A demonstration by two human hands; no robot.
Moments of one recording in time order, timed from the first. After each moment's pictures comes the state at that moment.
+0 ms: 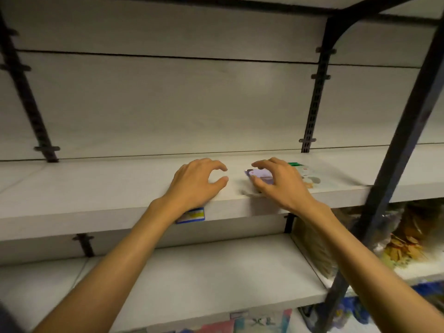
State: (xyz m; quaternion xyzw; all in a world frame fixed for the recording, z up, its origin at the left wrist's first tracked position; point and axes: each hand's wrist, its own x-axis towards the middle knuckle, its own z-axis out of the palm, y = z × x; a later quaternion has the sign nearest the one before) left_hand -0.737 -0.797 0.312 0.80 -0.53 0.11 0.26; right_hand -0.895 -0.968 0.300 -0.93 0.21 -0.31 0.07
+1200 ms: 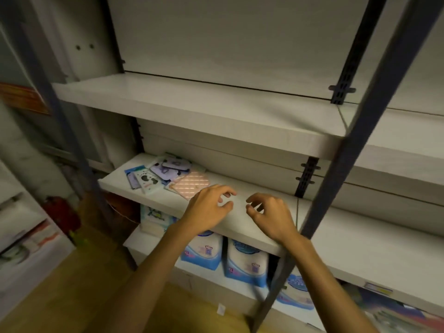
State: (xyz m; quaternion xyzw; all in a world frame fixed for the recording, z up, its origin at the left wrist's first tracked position) left_hand -0.458 -0.153 0.118 0.89 -0.29 0.00 0.34; right_hand -0.522 -0.340 0.107 -0.96 0.05 -0.12 0.26
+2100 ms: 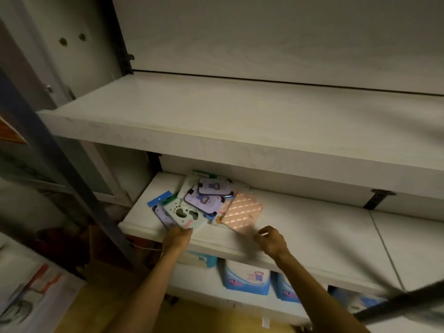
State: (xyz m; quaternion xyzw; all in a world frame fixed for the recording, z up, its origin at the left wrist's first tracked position) left_hand -0.129 0.070 -0.065 0.92 0.08 -0.20 0.34; right_hand -0.262 -0.181 -0.040 -0.82 0.34 0.08 0.45
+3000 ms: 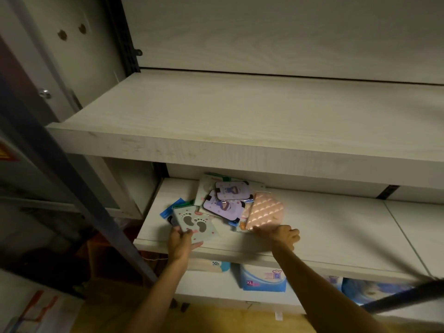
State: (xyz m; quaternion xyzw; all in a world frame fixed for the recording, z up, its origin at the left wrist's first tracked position) left_hand -0.072 0.123 -0.074 0.66 0.17 -0.21 0.70; right_hand -0.174 -0.116 -0.065 -0.72 0.62 0.06 0.31
